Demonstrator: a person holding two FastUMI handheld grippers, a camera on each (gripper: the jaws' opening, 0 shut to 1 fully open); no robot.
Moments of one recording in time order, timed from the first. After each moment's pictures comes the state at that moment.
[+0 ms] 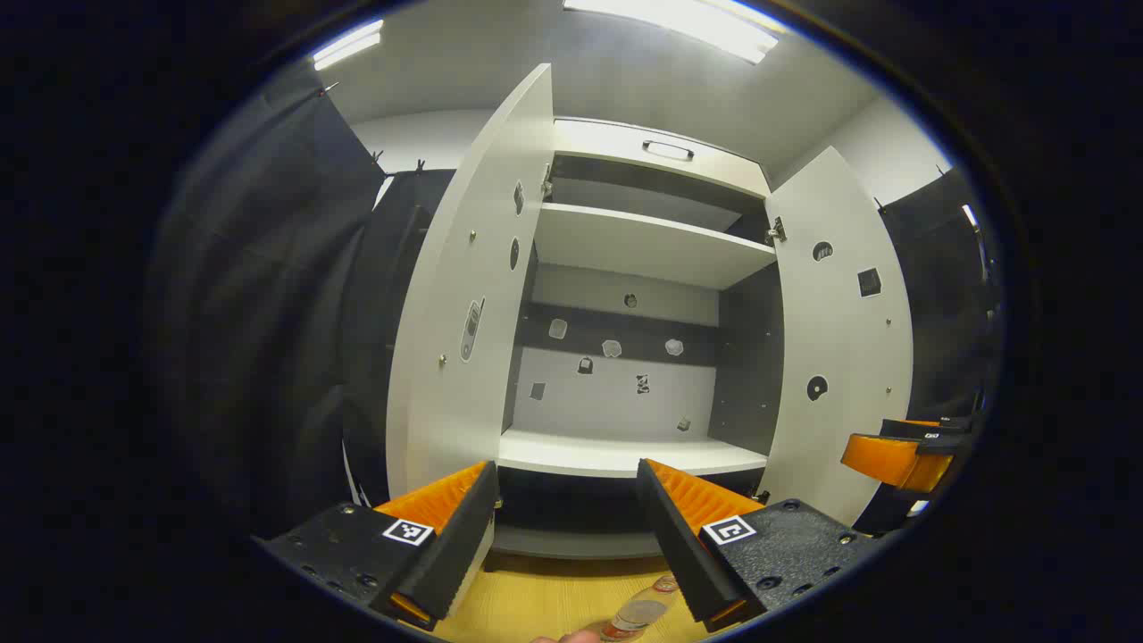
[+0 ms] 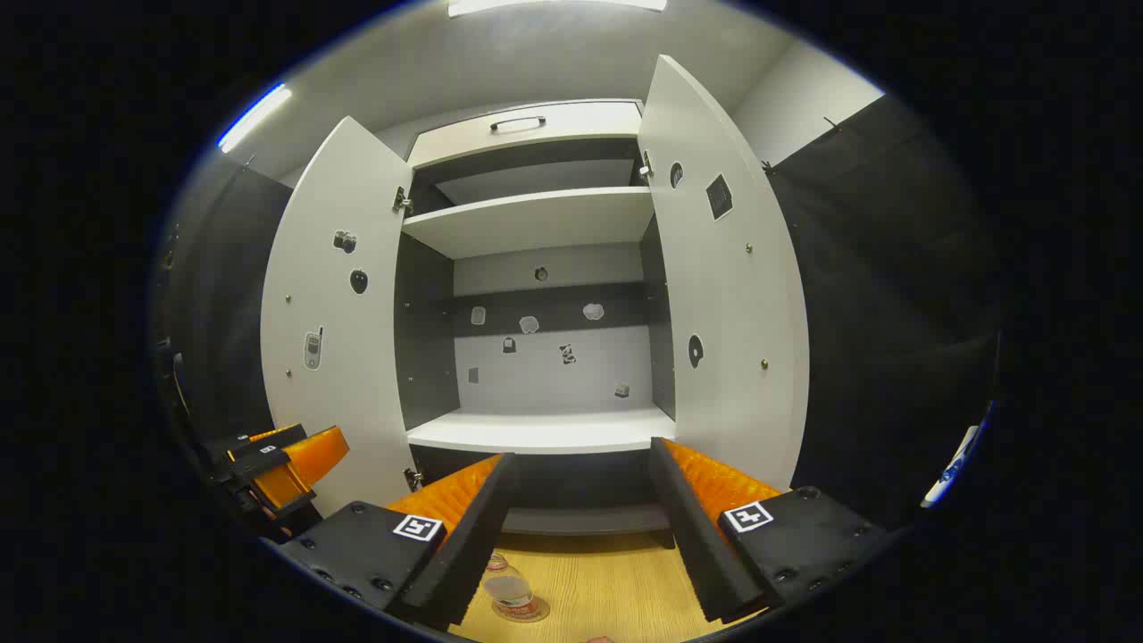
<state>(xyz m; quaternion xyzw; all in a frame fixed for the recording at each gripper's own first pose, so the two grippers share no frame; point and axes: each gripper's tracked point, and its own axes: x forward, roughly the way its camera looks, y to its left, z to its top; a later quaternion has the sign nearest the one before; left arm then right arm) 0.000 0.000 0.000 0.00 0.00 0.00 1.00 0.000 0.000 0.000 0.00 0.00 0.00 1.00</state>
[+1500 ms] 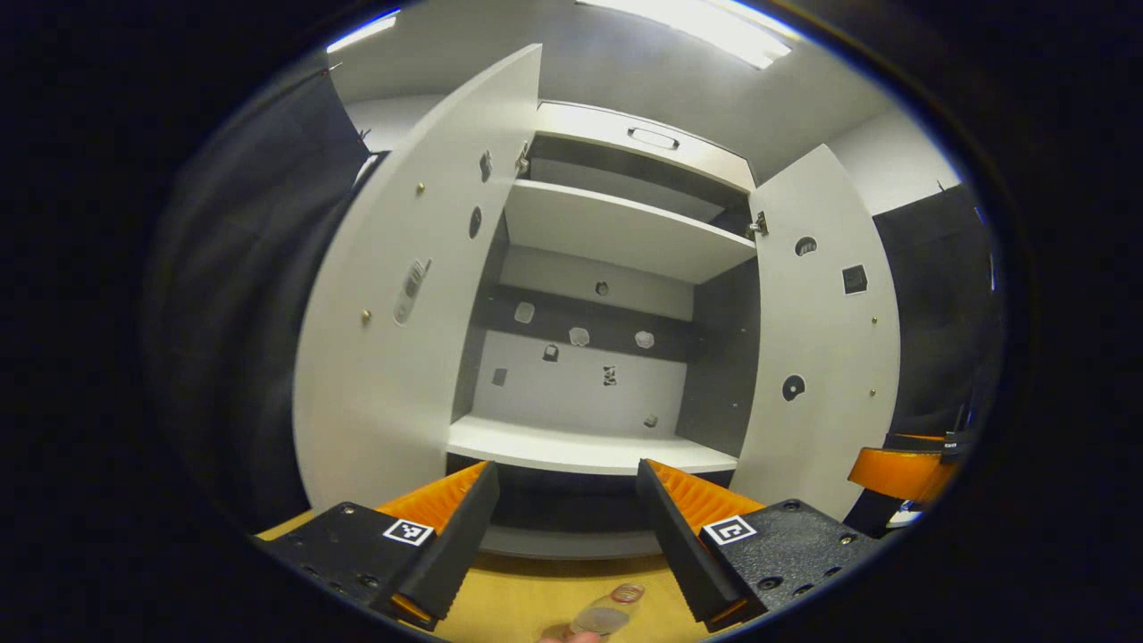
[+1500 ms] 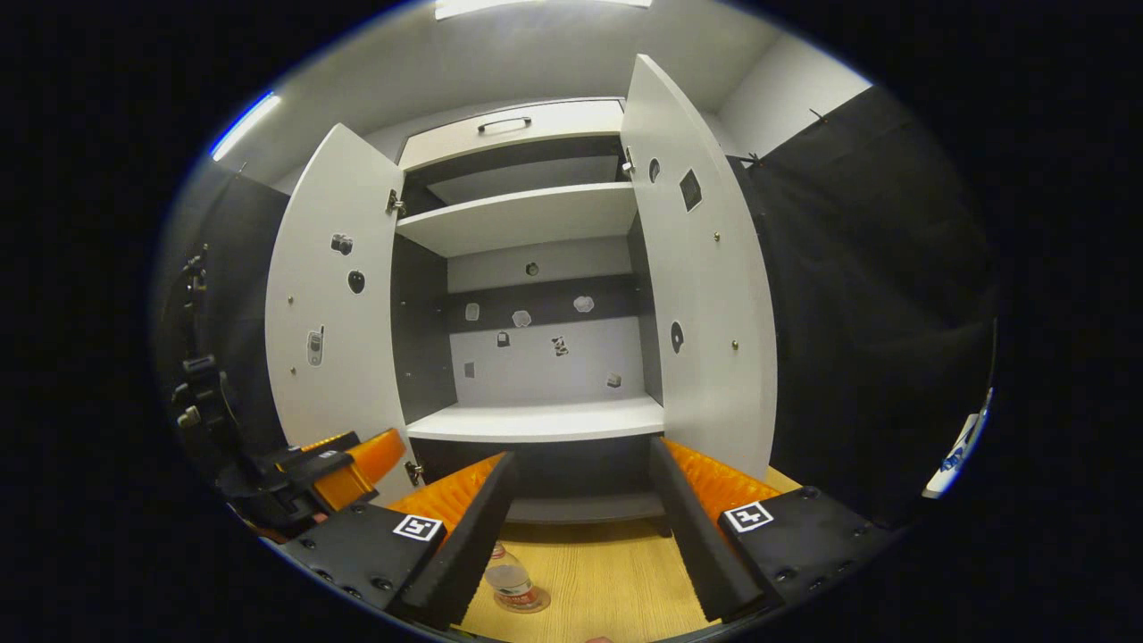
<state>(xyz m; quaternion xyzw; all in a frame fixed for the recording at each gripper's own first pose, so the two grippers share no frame) 0.036 -0.058 -0.049 -0.04 0.03 -0.06 1.00 -0.024 -0.016 -0.010 0.01 0.01 -0.01 1.00</state>
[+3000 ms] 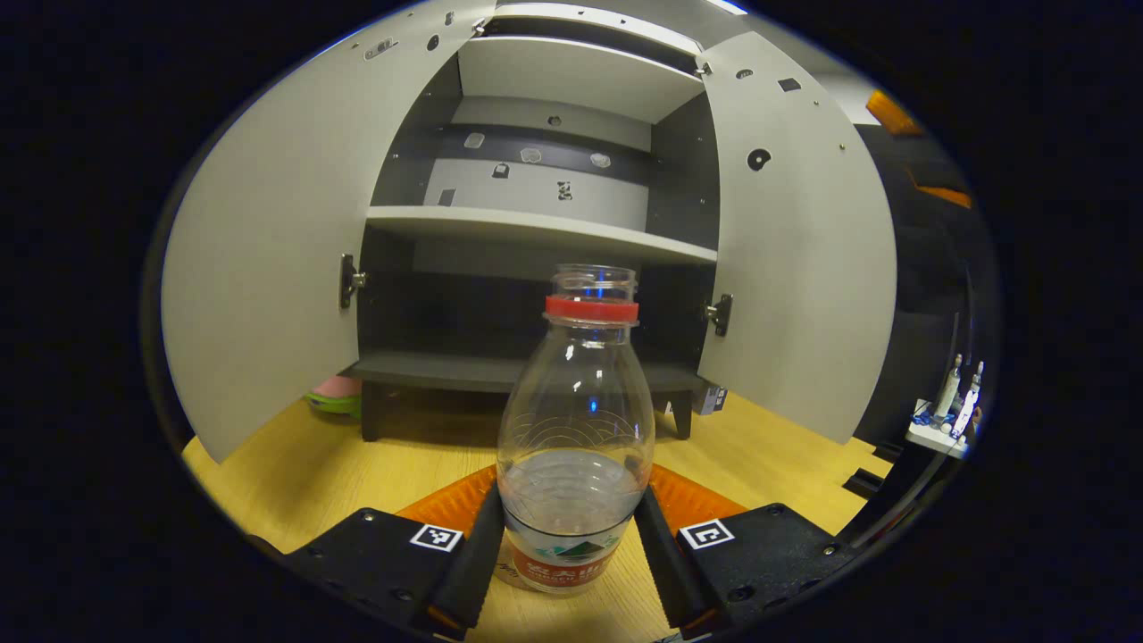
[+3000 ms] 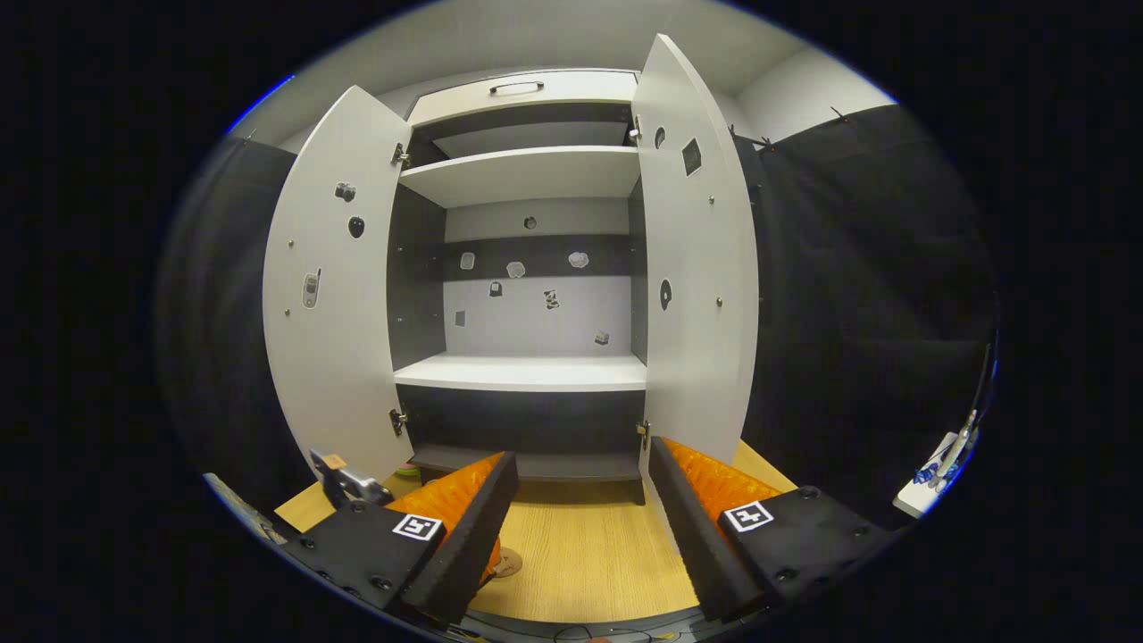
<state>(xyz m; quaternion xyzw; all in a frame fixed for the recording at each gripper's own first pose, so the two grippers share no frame) -0.014 -0.106 -0.275 -0.01 0.17 -0.11 0.98 -0.046 -0.025 -0.044 -0.02 0.08 -0.02 1.00</state>
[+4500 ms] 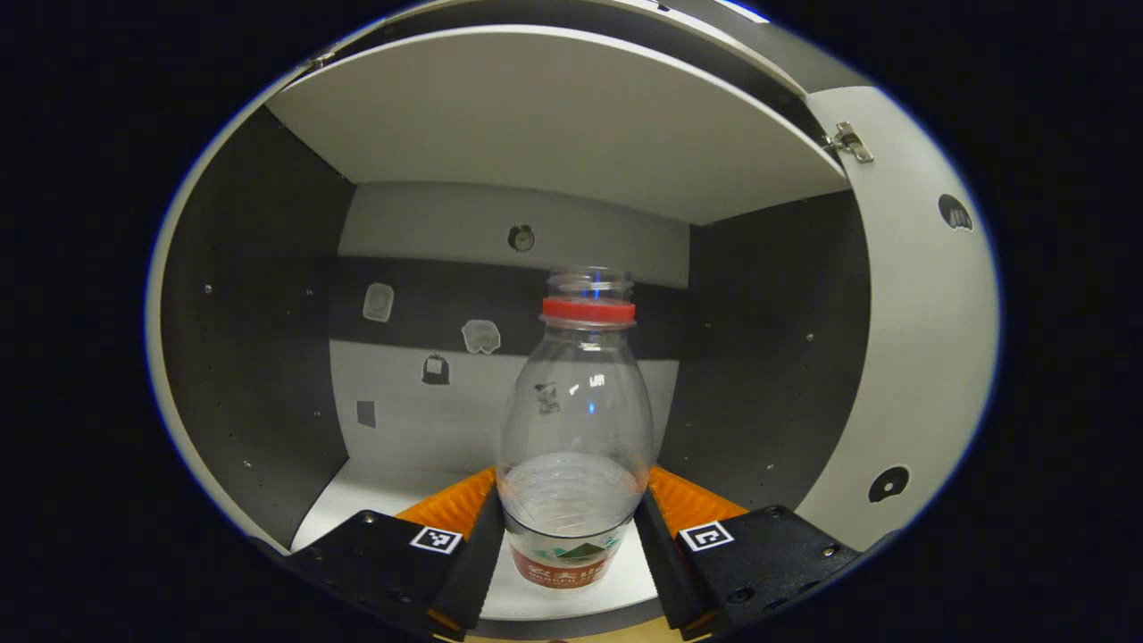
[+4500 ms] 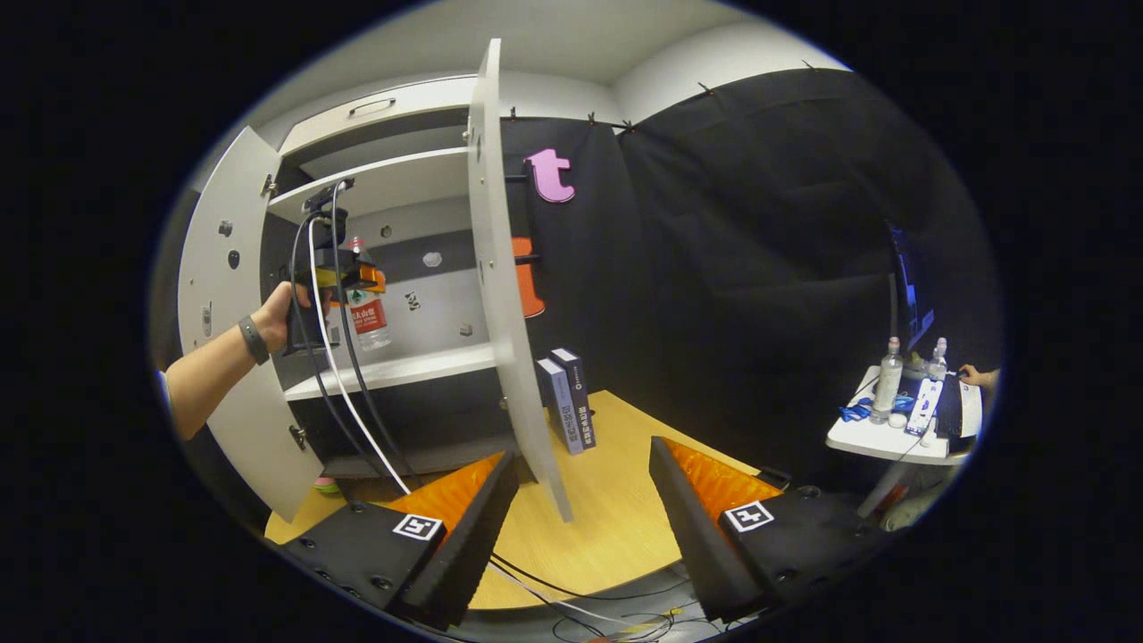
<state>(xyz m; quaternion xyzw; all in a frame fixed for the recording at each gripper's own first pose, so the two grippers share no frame) 0.358 -0.168 -0.029 0.01 0.16 -0.12 0.98 -0.124 -0.167 -0.066 0.05 0.07 -0.23 0.97</state>
